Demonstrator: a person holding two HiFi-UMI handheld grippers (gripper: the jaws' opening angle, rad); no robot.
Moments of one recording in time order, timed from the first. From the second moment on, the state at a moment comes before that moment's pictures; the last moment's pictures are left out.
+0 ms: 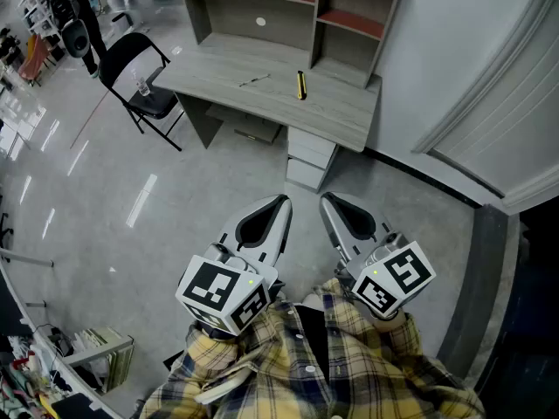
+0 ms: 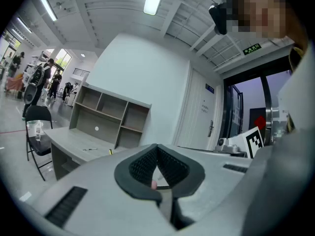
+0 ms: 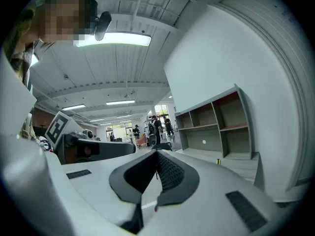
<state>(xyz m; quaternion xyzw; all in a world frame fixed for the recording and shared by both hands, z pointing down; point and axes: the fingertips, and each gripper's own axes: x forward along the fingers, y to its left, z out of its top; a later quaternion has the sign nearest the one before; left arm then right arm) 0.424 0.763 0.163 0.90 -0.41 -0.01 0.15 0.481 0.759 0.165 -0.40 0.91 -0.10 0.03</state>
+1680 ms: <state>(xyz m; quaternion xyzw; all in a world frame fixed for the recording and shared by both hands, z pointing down) 0.285 0.496 0.208 0.85 -0.48 0.02 0.19 0.380 0.481 0.200 -0.37 0.91 -0.18 0.03</state>
